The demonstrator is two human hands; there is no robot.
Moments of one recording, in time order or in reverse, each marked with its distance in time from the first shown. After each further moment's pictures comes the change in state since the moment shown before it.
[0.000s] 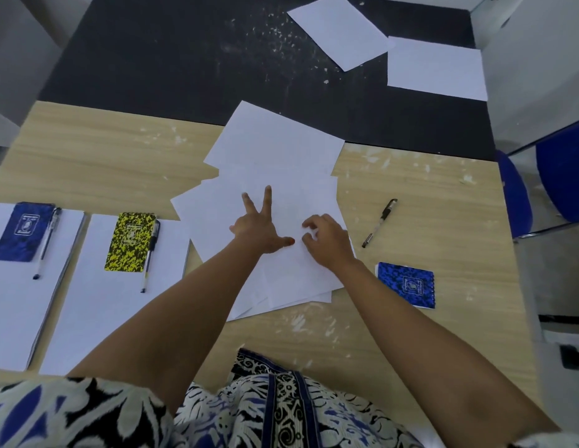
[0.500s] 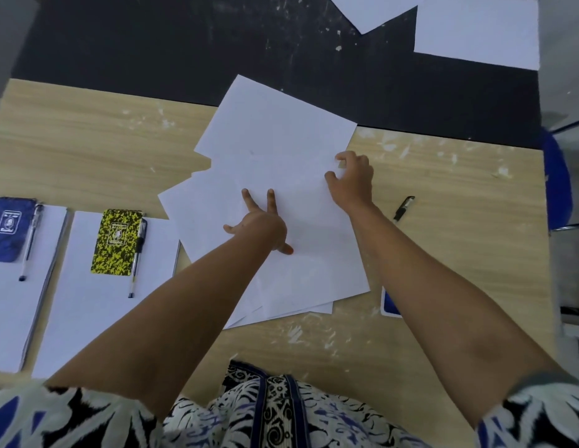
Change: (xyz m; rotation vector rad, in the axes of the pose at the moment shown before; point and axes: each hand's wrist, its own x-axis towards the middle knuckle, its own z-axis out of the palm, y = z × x) left_hand 0.042 0.032 -0.004 0.113 -0.398 -0.190; right_hand 0.118 0.017 -0.036 0.118 0.157 0.217
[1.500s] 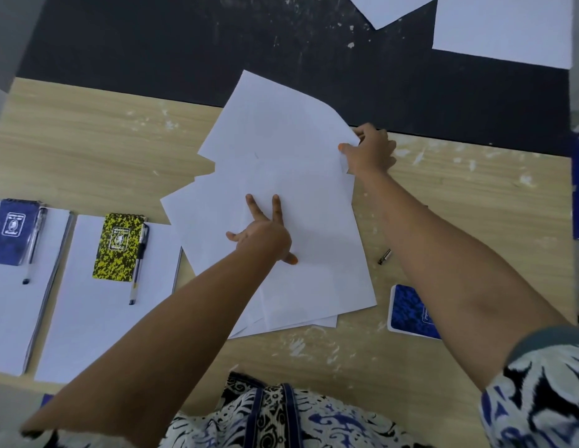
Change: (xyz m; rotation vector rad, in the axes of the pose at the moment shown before) left_hand 0.010 0.002 0.001 0.041 -0.063 -0.027; right_hand 0.075 -0.018 -0.008 -0.009 0.077 0.159
